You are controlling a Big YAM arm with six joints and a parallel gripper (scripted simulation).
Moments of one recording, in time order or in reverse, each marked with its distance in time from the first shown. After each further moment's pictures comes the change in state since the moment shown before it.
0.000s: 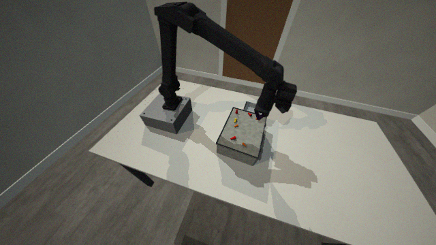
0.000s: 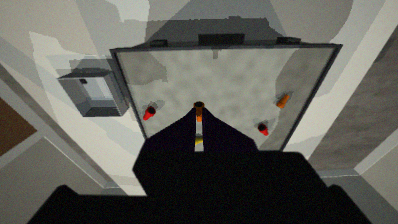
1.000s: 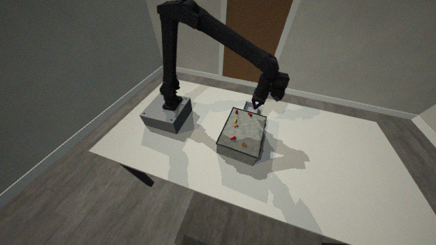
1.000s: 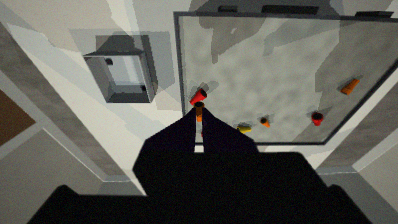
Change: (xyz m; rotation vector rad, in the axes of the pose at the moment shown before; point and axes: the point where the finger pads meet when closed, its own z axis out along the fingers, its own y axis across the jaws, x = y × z) arm 0.034 0.086 0.007 0.003 0.030 -0.031
